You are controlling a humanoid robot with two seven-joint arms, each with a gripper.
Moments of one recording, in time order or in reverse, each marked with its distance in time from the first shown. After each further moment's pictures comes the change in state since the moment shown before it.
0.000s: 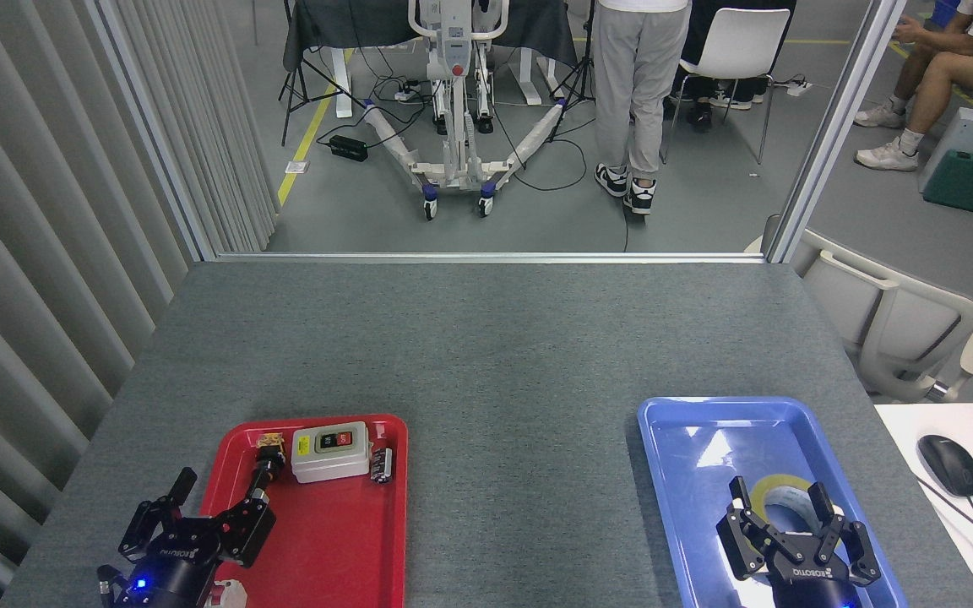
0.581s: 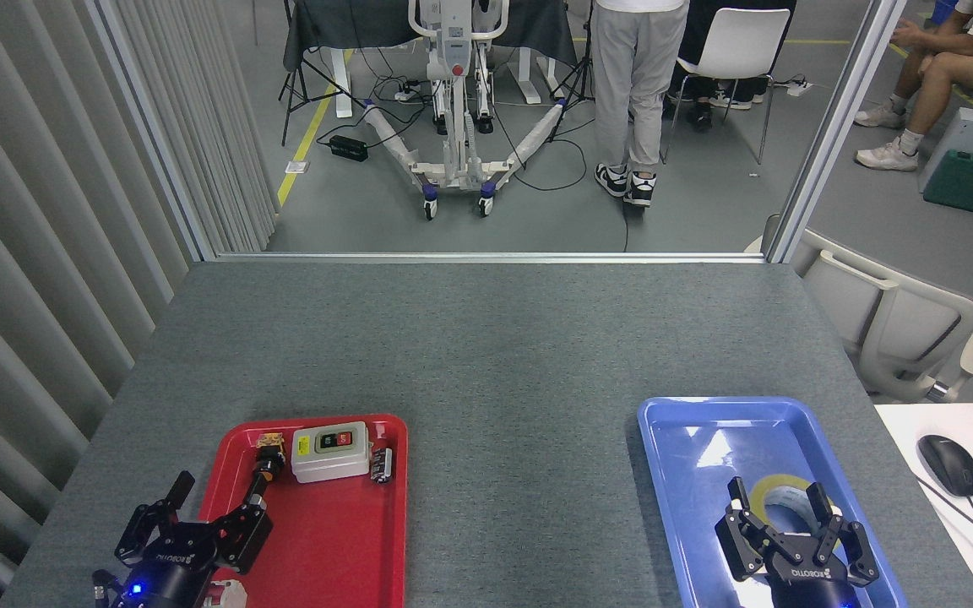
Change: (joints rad) left arm 0.016 0.012 0.004 -0.005 -0.007 -0.013 0.002; right arm 0.001 0.001 0.002 -0.001 0.001 -0.007 -0.002
